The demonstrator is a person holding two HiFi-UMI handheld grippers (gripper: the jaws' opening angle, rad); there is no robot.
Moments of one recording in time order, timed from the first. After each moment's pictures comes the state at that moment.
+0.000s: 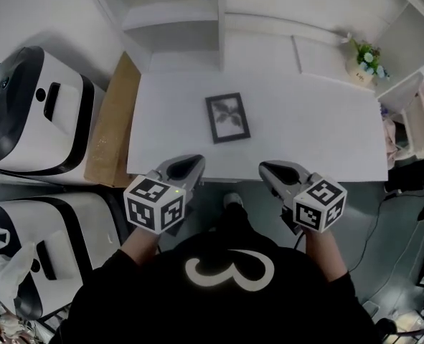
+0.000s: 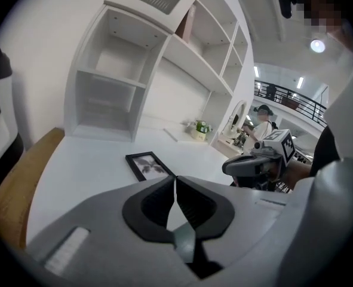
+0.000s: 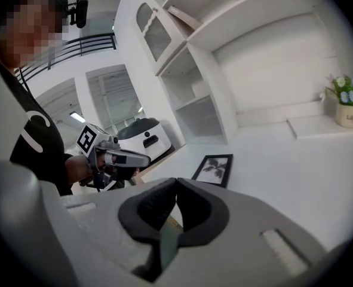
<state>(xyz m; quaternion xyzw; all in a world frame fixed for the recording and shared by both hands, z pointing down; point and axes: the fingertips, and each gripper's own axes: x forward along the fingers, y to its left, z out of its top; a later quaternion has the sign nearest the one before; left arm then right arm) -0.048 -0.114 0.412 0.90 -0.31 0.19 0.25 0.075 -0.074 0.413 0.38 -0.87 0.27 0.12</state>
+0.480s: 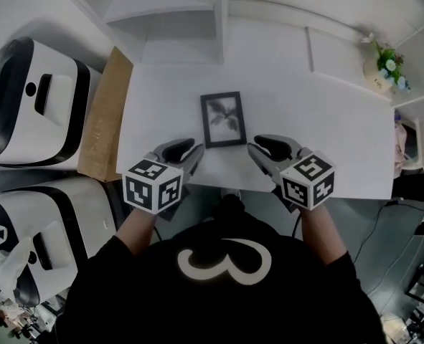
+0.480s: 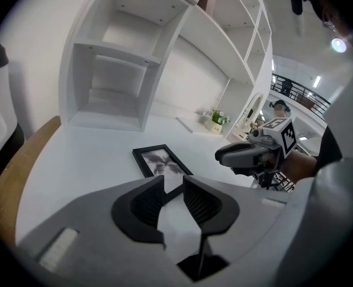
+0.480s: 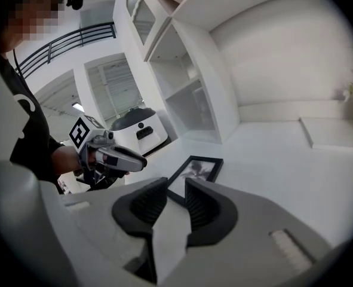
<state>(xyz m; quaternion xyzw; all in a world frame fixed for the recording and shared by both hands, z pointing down) -0.025 -0.182 0.465 0.86 -0.34 0.24 0.29 0.094 -0.173 0.459 0.34 -0.88 0.28 0.17</state>
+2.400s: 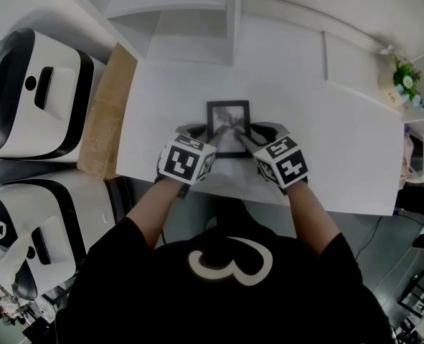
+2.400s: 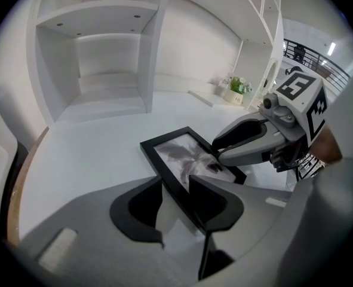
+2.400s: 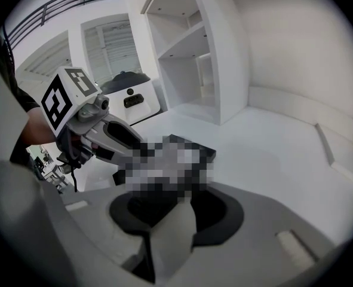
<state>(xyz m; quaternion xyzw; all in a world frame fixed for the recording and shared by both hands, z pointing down) -0.005 -0.240 0.546 0.82 -0.35 0.38 0.26 0.073 -0.234 0.543 0.33 -0.85 0.24 0.32</state>
